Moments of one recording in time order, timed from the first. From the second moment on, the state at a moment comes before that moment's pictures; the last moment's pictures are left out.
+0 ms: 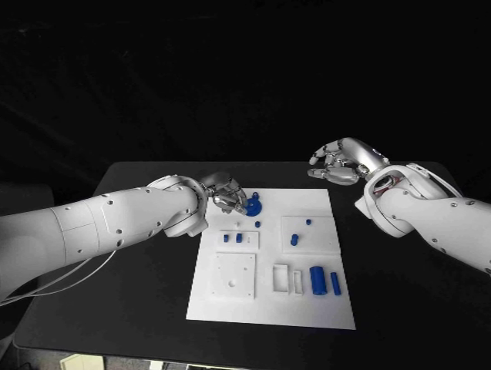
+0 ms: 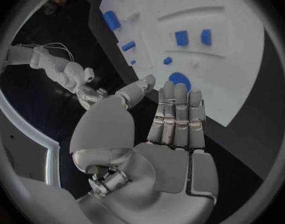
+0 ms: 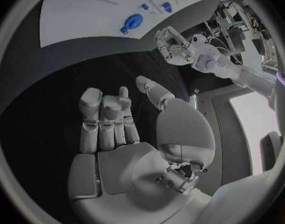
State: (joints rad) left arm 1.27 -0.61 -0.17 1.21 -0.92 -0.22 -0.07; left_hand 1.12 -0.16 0.70 -0.28 0.11 0.92 0.14 0.20 0.88 1.02 0.07 0.55 0.50 0.94 -0.02 1.03 0.62 0.05 0.75 -0.08 0.91 1.21; right arm 1.19 -0.71 0.05 1.30 -1.29 -0.48 -0.01; right_hand 0.96 -0.17 0.59 -0.24 0.34 0.97 0.10 0.29 0.51 1.08 0.00 1.11 1.05 1.30 -0.12 1.17 0.95 0.18 1.27 -0.09 1.01 1.31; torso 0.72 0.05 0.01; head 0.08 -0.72
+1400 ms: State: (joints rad) left arm 1.21 -0.44 -0.21 1.05 -1.43 -0.28 0.03; left_hand 1.18 -0.19 0.57 -0.25 0.06 0.91 0.14 0.18 0.66 1.03 0.10 0.22 0.21 1.06 -0.01 1.18 0.65 0.05 0.89 -0.11 0.98 1.30; right arm 1.19 -0.70 0.05 1.29 -1.28 -0.48 -0.01; right_hand 0.96 -0.17 0.58 -0.23 0.34 0.96 0.11 0.28 0.51 1.07 0.00 1.11 1.05 1.29 -0.11 1.17 0.95 0.18 1.27 -0.09 1.00 1.31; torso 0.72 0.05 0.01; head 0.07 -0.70
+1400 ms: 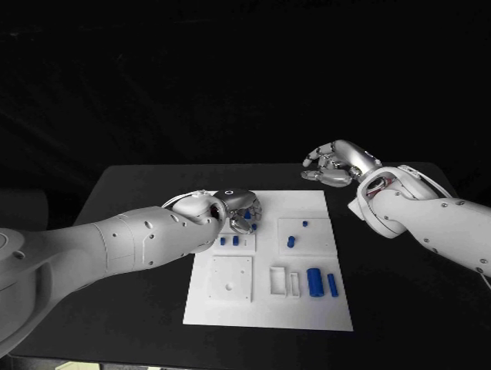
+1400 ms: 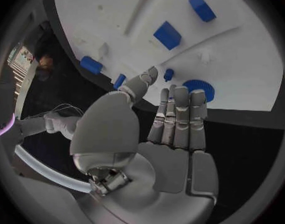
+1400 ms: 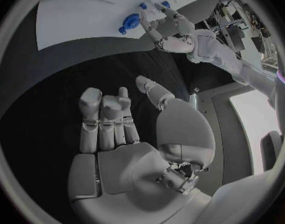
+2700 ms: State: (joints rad) left arm 1.18 -0.40 -0.20 0.97 -1.45 -0.26 0.03; left_hand 1.20 -0.11 0.61 -0.24 0.07 0.95 0.14 0.20 0.62 1.15 0.08 0.20 0.18 1.11 -0.03 1.23 0.63 0.05 0.93 -0.12 1.01 1.31; right arm 1.19 -0.70 0.05 1.31 -1.28 -0.48 -0.01; right_hand 0.96 -0.17 0.58 -0.23 0.34 0.96 0.11 0.28 0.51 1.07 0.00 1.11 1.05 1.29 -0.11 1.17 0.95 0.18 1.27 -0.09 1.00 1.31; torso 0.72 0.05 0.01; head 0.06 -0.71
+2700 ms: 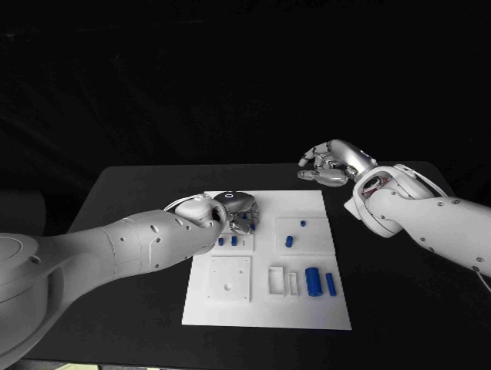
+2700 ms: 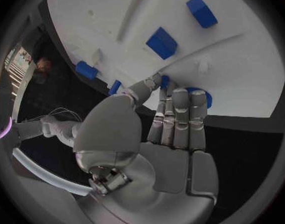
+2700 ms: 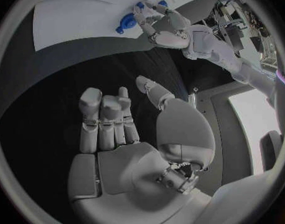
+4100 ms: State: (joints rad) left arm 1.16 -0.46 -0.14 1.02 -1.35 -0.35 -0.03; left_hand 1.18 -0.08 0.61 -0.23 0.08 1.04 0.10 0.25 0.60 1.27 0.04 0.21 0.18 1.20 -0.07 1.25 0.61 0.05 1.00 -0.16 1.04 1.31; right arm 1.19 -0.71 0.05 1.31 -1.28 -0.48 -0.01; right_hand 0.96 -0.17 0.58 -0.23 0.34 0.96 0.11 0.28 0.52 1.07 0.00 1.11 1.05 1.30 -0.11 1.17 0.95 0.18 1.27 -0.09 1.00 1.31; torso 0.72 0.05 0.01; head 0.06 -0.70
